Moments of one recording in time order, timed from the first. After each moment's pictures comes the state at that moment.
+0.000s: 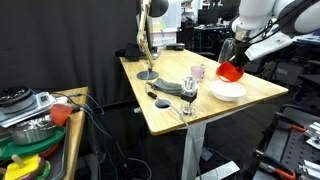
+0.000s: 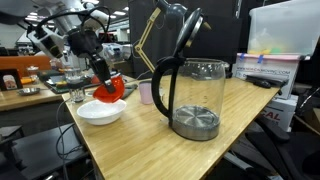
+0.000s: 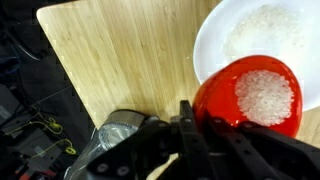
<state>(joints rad) -0.06 -0.24 -0.11 -2.77 -0.86 2.56 1.04</state>
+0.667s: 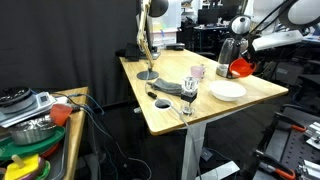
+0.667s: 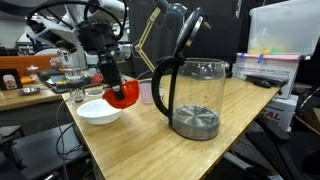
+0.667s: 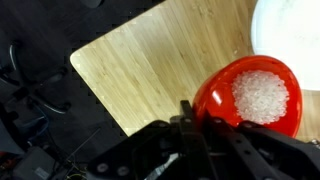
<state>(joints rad) -0.24 -0.26 -0.16 -2.77 -0.69 2.56 0.98</state>
